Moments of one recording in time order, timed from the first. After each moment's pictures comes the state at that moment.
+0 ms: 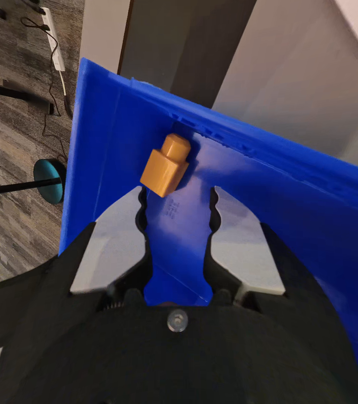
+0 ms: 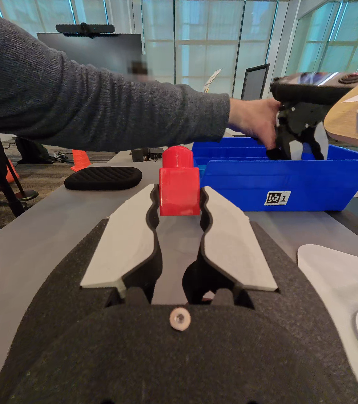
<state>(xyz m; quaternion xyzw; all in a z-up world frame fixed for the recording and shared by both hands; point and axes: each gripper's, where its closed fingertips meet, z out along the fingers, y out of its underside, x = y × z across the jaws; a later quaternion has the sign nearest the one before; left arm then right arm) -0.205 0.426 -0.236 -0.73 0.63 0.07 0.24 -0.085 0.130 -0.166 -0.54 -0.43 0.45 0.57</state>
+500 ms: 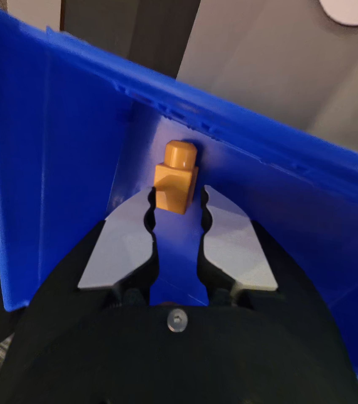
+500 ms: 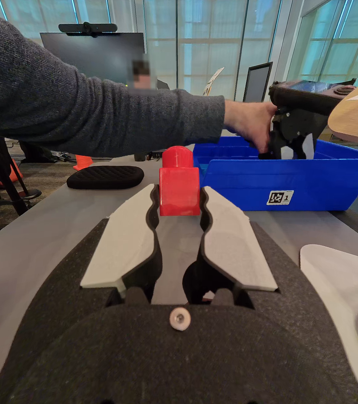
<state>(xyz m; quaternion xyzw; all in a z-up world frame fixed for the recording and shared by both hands) -0.213 0.399 -0.256 -0.75 0.64 0.04 0.18 -0.085 0.129 -0.167 -0.54 -0.43 0.46 0.56</state>
